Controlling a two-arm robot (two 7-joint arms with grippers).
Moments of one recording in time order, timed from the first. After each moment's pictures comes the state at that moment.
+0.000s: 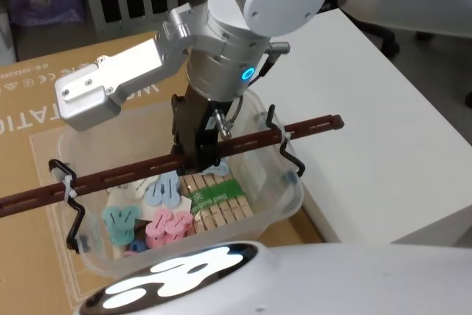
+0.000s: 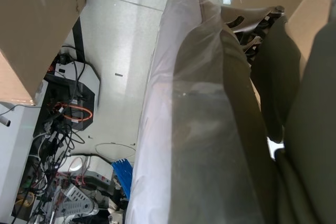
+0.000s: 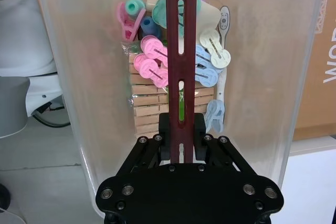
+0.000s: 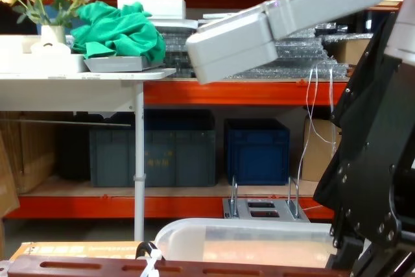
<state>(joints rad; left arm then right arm) -1.47 0.98 1.56 -0.90 0.05 0.15 -1.47 1.29 0.71 -1.38 -1.87 -0.30 -0.41 1.33</state>
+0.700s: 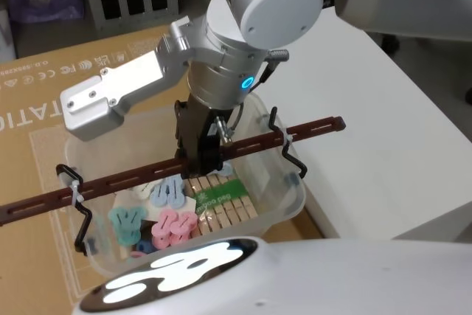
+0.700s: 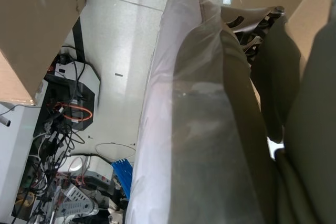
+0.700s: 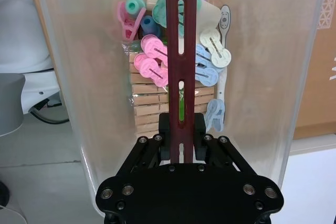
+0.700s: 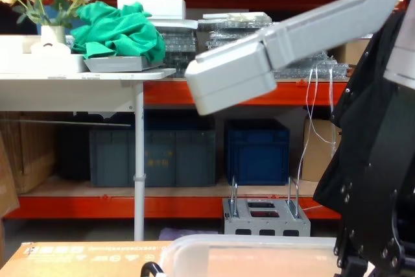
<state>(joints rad) -1.47 0.98 1.56 -0.90 0.05 0.15 -1.47 1.29 0.71 -1.43 -1.88 -0.33 -0.39 1.31</state>
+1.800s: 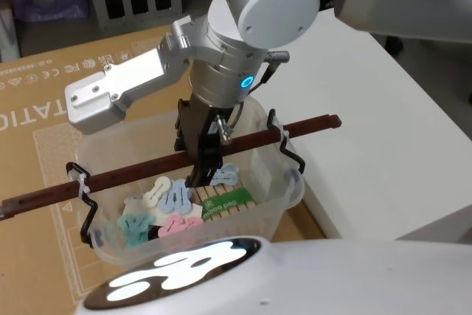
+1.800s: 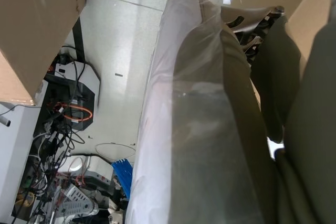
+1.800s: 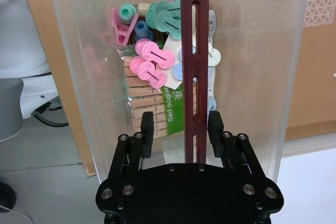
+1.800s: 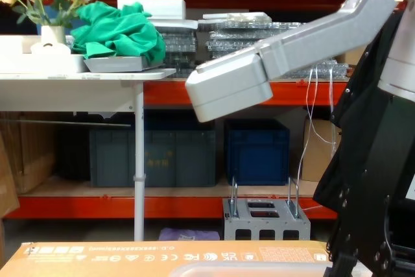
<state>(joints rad) -1.47 0.98 1.56 -0.90 0.05 0.15 -1.47 1.29 0.70 -1.43 -1.85 -0.33 -0.38 1.31</state>
